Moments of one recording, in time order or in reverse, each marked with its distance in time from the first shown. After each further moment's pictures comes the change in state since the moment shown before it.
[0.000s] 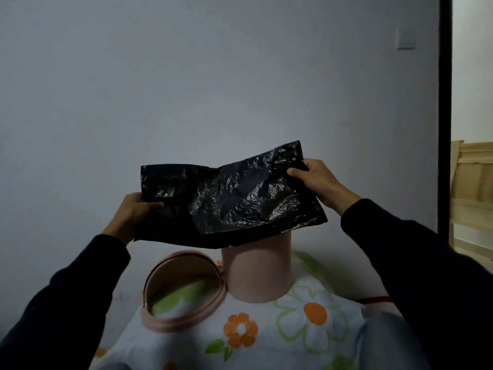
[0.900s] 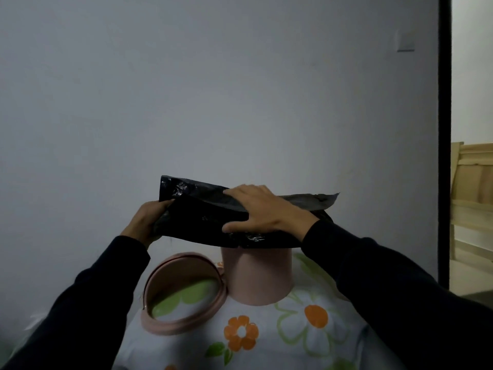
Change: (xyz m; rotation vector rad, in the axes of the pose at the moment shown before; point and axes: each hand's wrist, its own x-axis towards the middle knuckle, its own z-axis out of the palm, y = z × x) left_hand -0.001 -0.002 0.030 -0.400 -0.131 -0.232; right_hand -0.038 -0.006 0.090 -1.043 -0.438 -0.616
